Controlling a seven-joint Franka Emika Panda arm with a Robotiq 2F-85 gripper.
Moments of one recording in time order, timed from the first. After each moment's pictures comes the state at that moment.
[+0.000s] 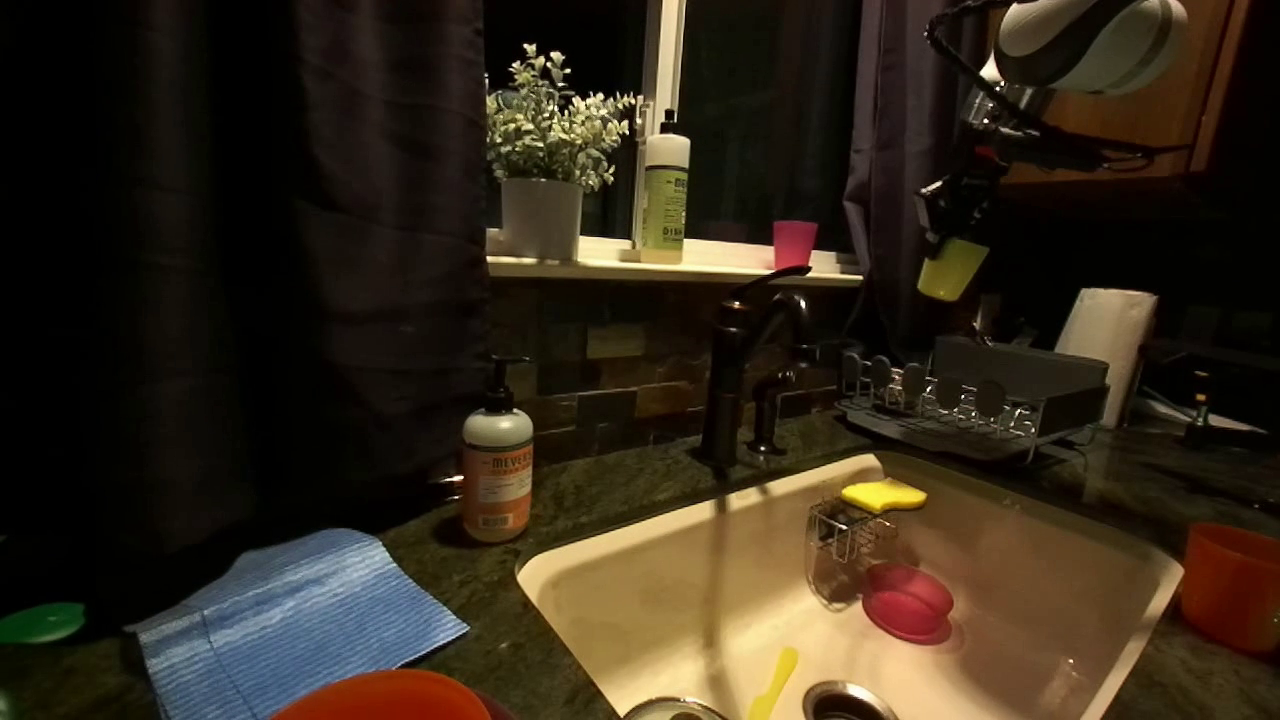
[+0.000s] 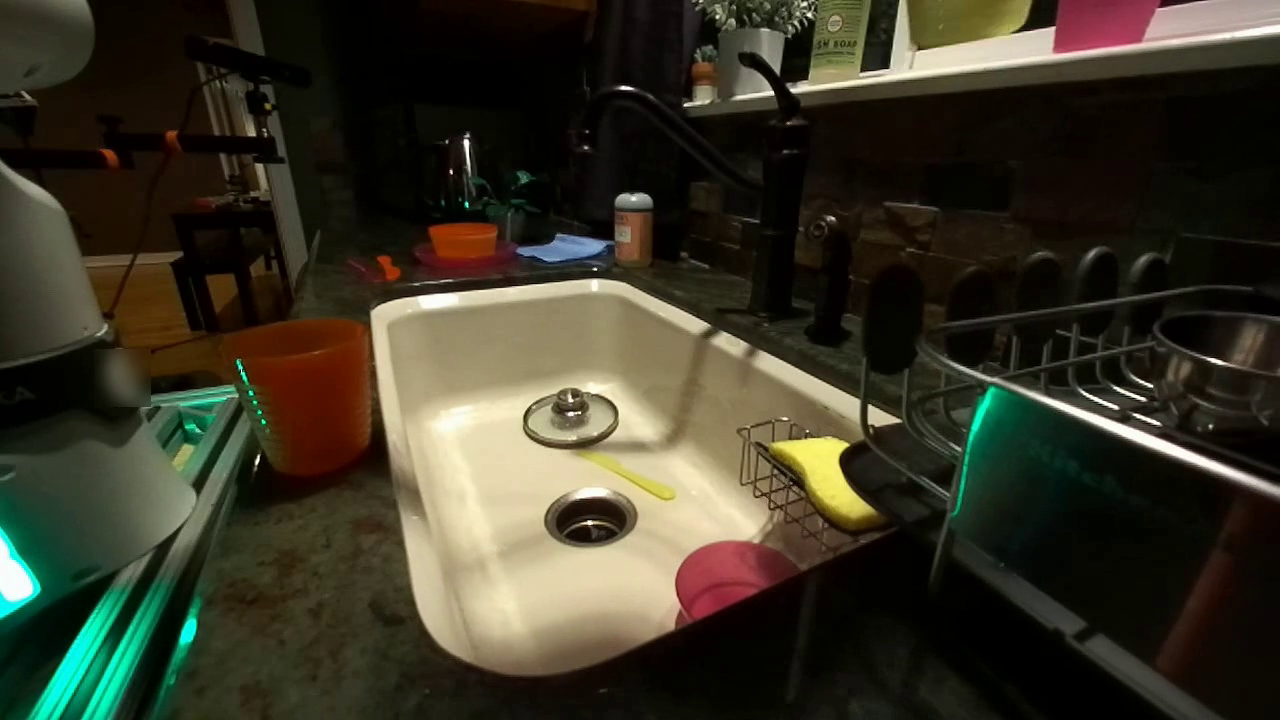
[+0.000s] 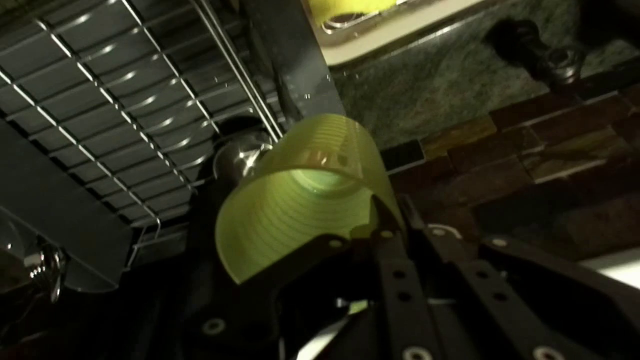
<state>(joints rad) -0.19 -0.29 -0.10 -2.21 -0.08 2.33 0.15</state>
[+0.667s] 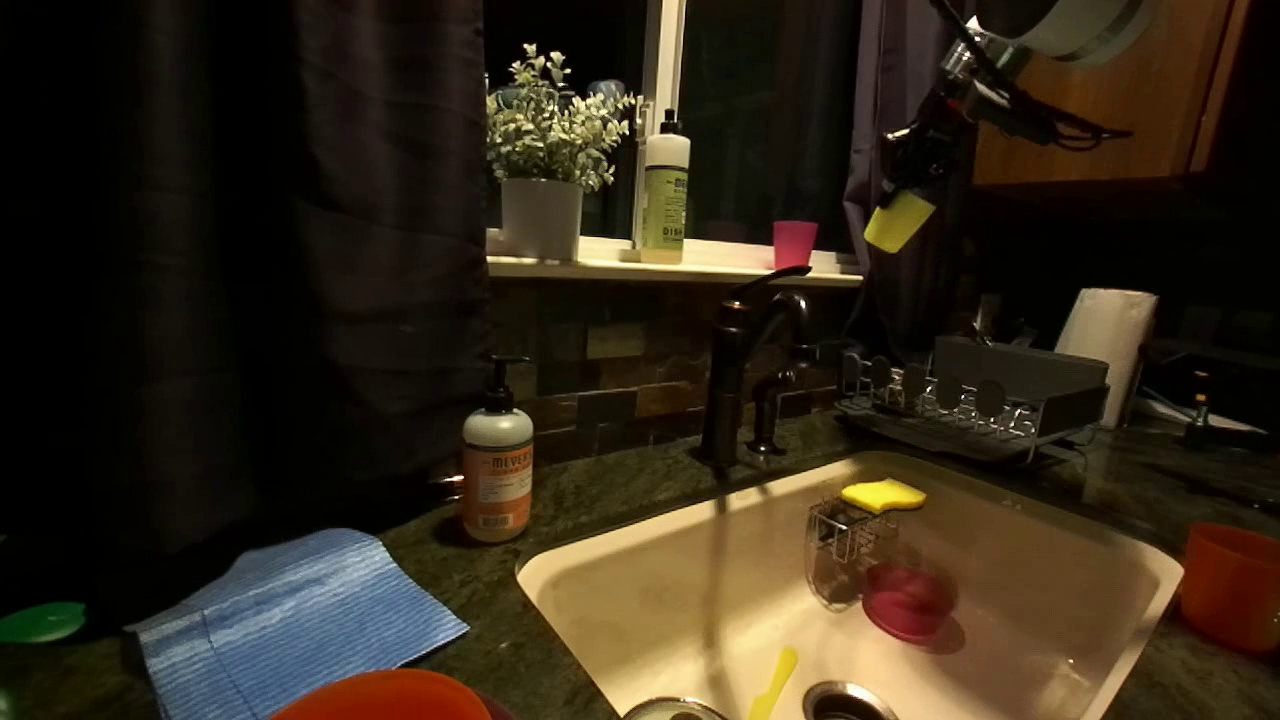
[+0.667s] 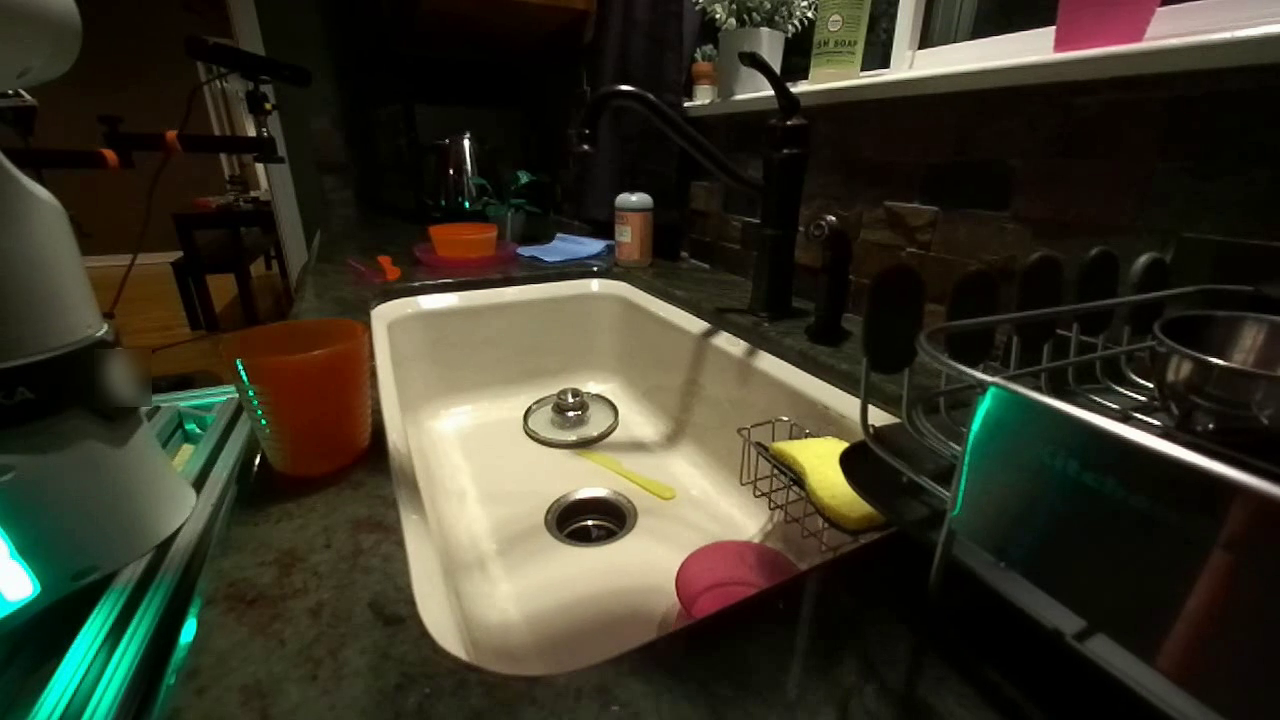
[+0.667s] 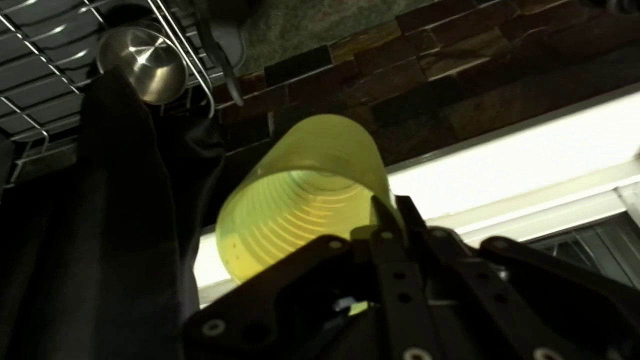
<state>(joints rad) -0.12 -0.25 -0.12 -2.09 0.10 2.41 0.02</state>
